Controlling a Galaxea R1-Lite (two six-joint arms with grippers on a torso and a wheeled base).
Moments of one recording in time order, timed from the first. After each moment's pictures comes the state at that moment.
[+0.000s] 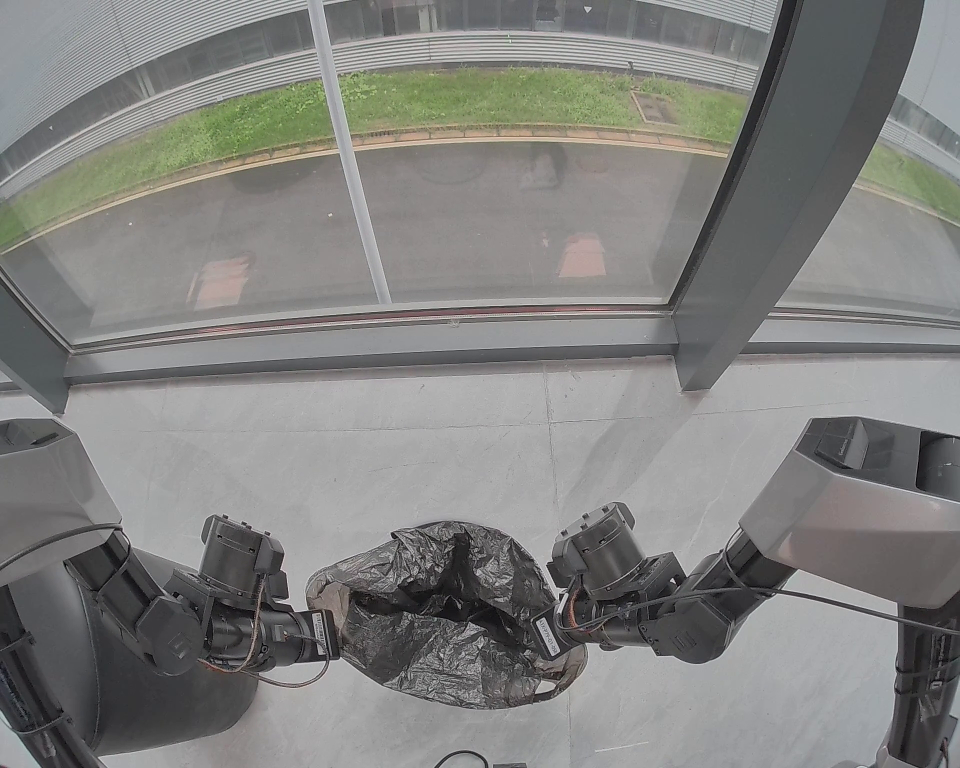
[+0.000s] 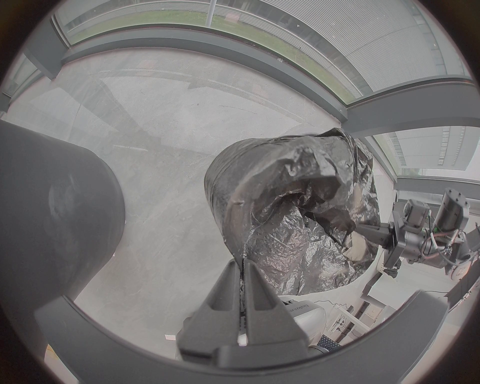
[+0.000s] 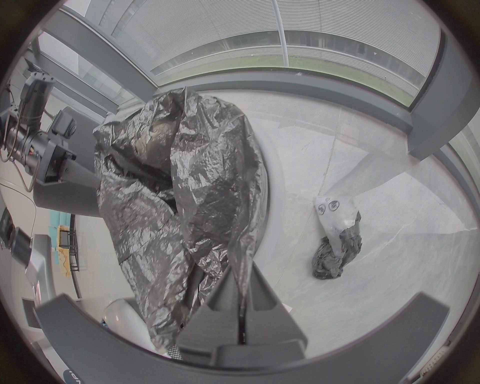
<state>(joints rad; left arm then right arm) -0.34 1.99 -0.46 -0.57 -0.16 -0.49 0.72 2.27 -0.93 -0.50 -0.07 0.13</state>
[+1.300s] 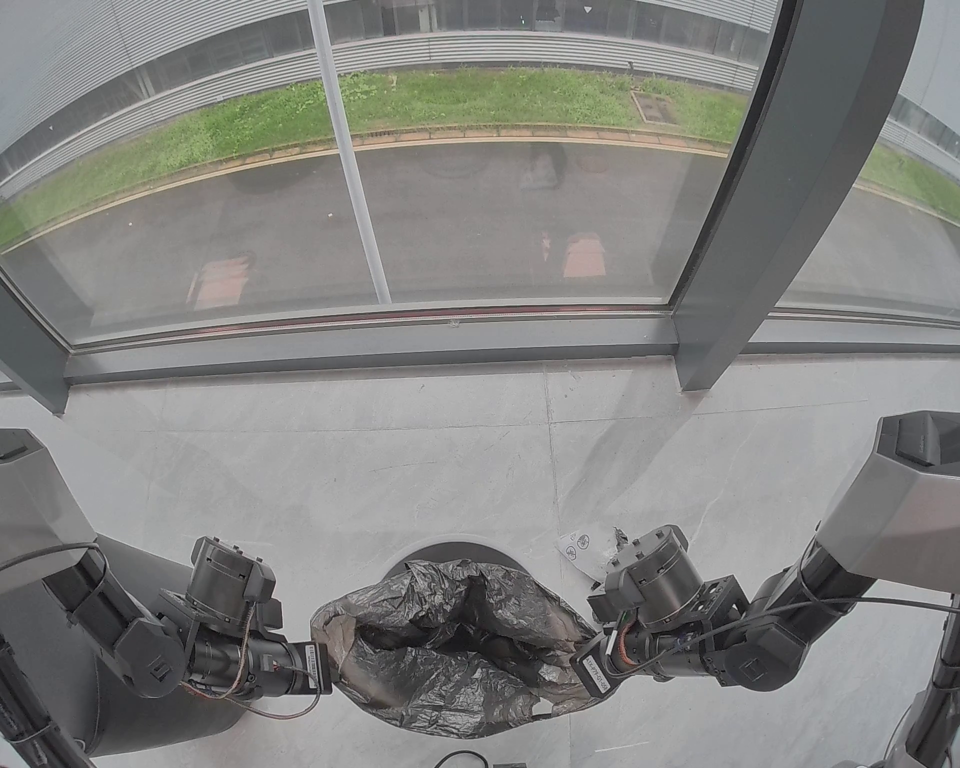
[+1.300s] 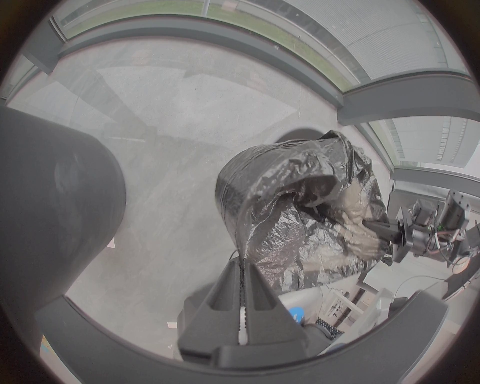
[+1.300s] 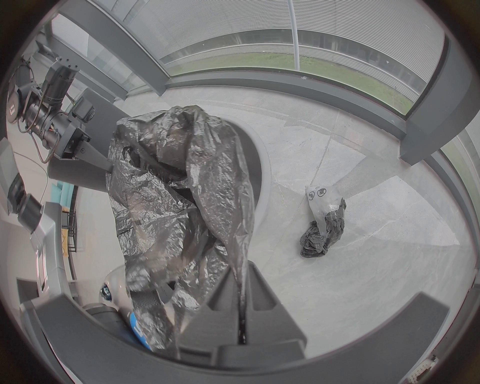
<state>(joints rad) -0.38 1.91 -0.38 -0.51 -0.20 -0.50 0.74 2.10 -0.68 -0.53 -0.08 0.06</state>
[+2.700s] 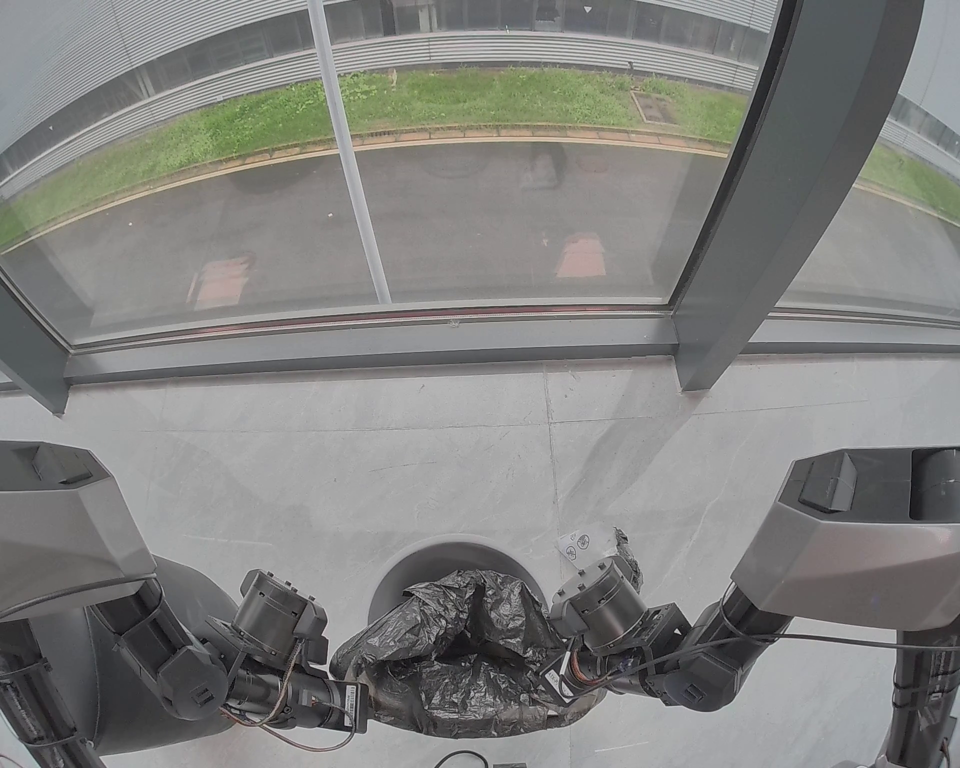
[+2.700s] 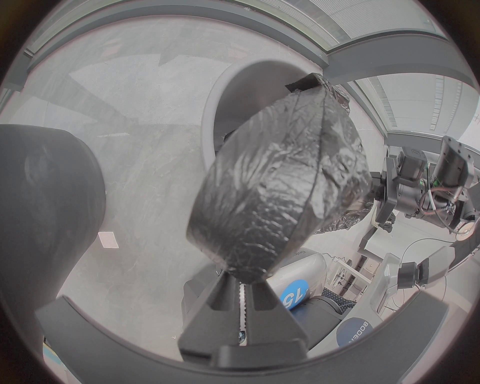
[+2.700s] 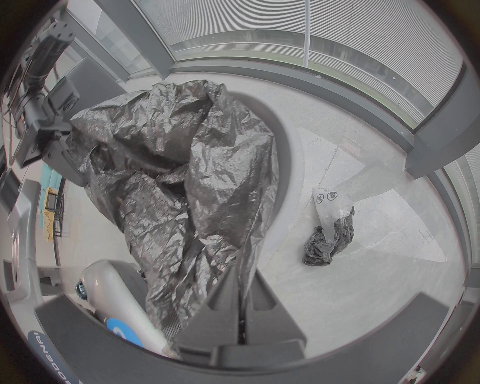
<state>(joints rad) -0.50 2.01 -0.38 -0.51 -0.23 -0.46 0.80 2.27 -0.76 -0.59 -0.18 0.02</state>
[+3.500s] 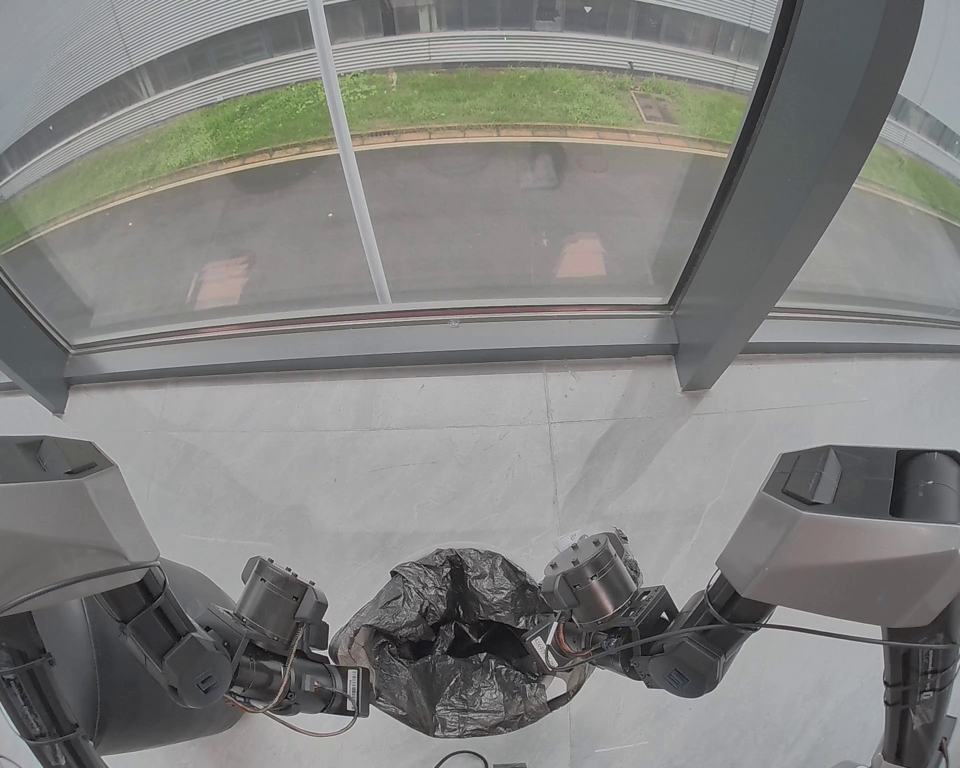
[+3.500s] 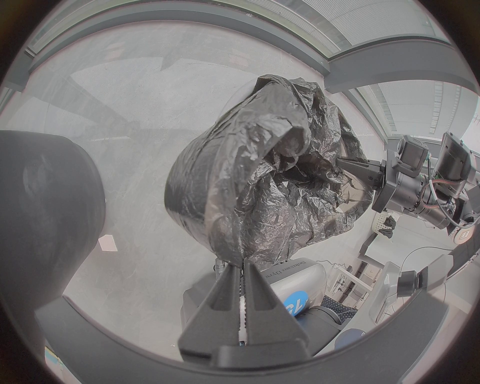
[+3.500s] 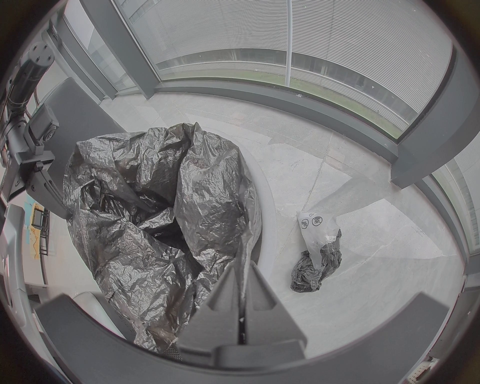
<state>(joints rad) -0.48 2.03 -0.42 -0.51 -0.23 -0.46 0.77 2.31 -0.85 -0.67 -0.25 0.02</state>
